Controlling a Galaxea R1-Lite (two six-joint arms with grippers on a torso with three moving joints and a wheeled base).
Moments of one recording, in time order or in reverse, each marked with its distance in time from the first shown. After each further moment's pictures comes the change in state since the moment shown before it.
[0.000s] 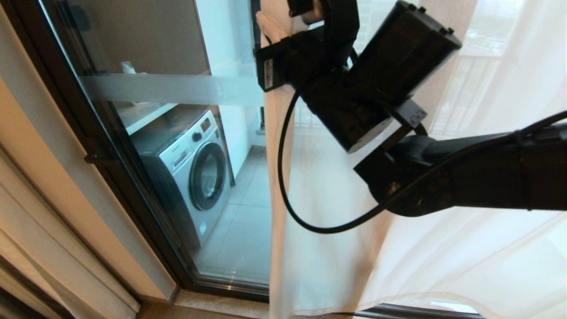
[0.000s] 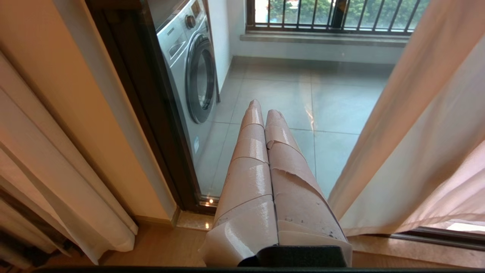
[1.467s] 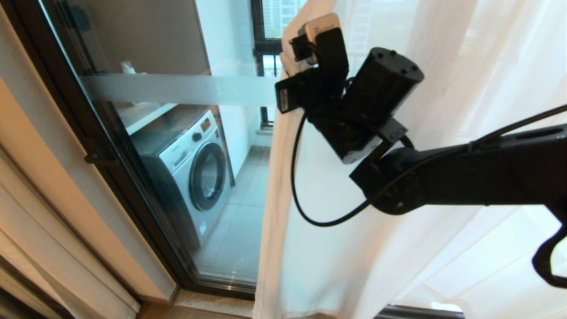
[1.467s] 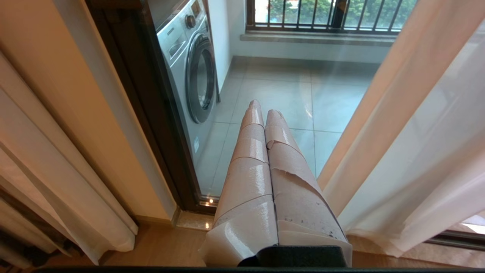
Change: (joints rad) left arm 0.000 0.000 0.000 0.000 0.000 0.000; right arm -0.105 0.057 0.043 -0.004 -0.087 0.014
